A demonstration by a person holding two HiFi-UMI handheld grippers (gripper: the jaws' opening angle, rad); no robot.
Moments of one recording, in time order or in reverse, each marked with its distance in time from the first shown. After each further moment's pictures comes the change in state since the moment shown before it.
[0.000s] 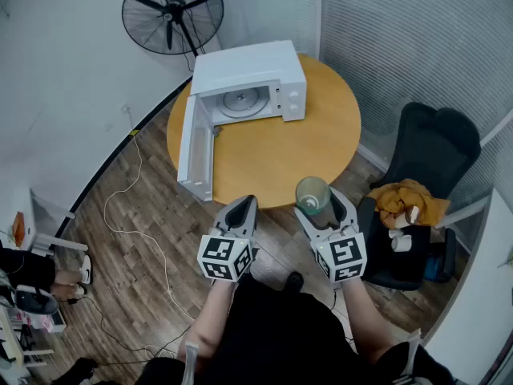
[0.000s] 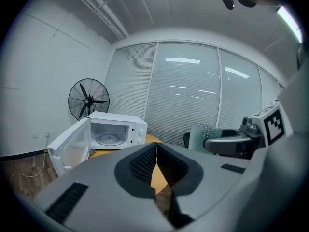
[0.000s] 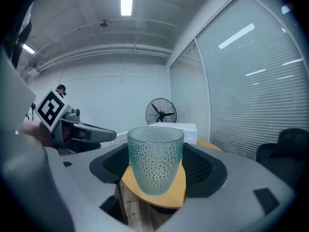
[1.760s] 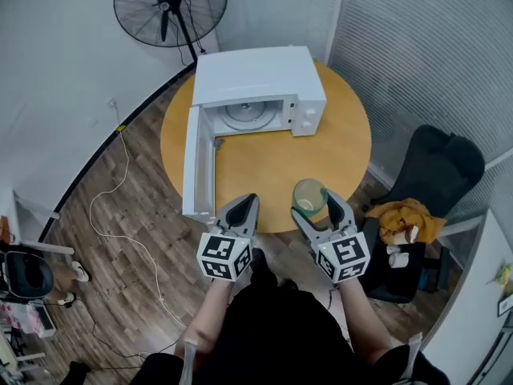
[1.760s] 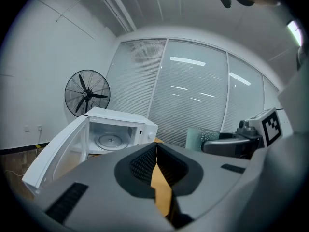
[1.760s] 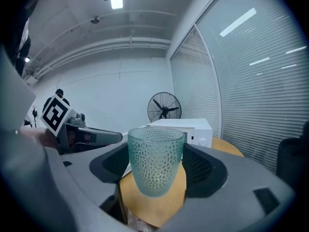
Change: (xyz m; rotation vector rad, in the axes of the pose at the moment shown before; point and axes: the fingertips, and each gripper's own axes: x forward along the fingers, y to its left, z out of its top) left arm 0.081 0.101 0.019 -0.060 0.012 -0.067; right arm 0.131 -0.008 0.012 0.061 0.048 0.046
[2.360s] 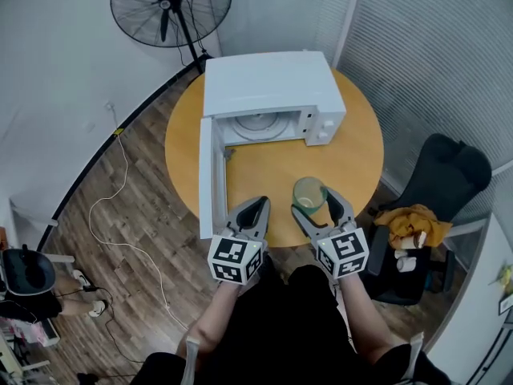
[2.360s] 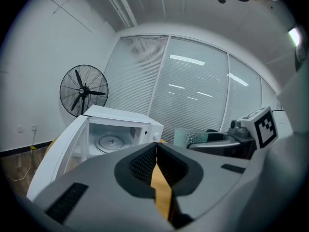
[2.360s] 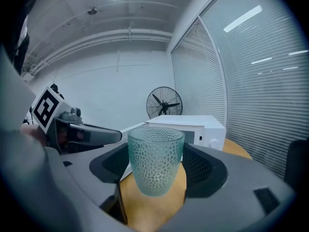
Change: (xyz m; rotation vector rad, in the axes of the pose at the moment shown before) left arm 0.026 0.055 0.010 0.002 0.023 -0.052; right arm 0.087 0.010 0.004 -0.013 0.051 -0.019
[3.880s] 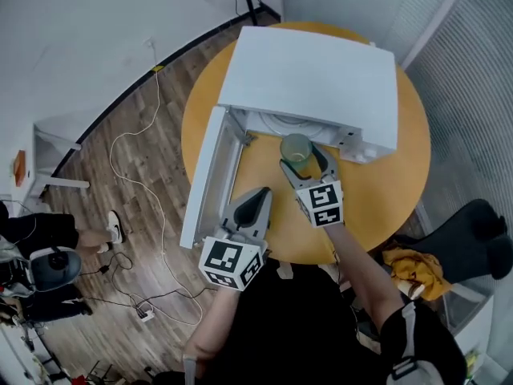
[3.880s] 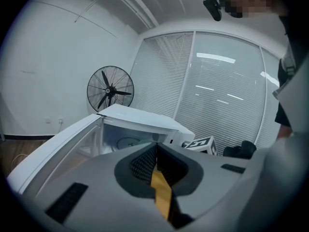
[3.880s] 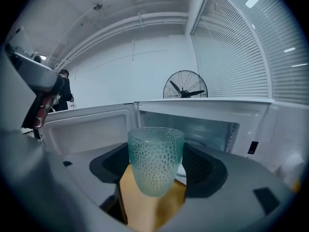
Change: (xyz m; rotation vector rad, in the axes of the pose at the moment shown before) left arm 0.089 0.065 0.022 -0.131 -0.013 0.330; right arm 0.247 -0.069 -0.045 -0.112 0.080 0.303
